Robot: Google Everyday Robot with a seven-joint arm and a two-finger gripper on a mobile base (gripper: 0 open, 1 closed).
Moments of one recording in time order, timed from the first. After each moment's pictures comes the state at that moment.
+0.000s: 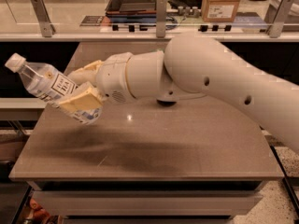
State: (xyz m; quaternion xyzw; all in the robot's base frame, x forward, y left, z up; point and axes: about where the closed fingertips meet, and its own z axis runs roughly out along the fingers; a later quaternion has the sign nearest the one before) arm 0.476 0.160 0.954 -0.56 0.58 0.30 0.51
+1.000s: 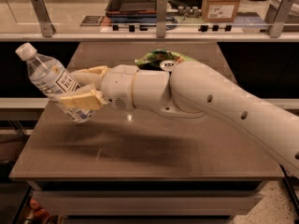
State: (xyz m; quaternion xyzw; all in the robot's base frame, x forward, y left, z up) arm 0.492 0.161 0.946 -0.48 0.56 0.37 0.56
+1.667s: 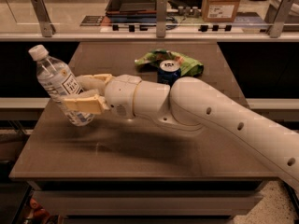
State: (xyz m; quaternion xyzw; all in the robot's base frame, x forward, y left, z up) arm 0.503 0.160 0.927 -0.43 0.57 0.40 0.57
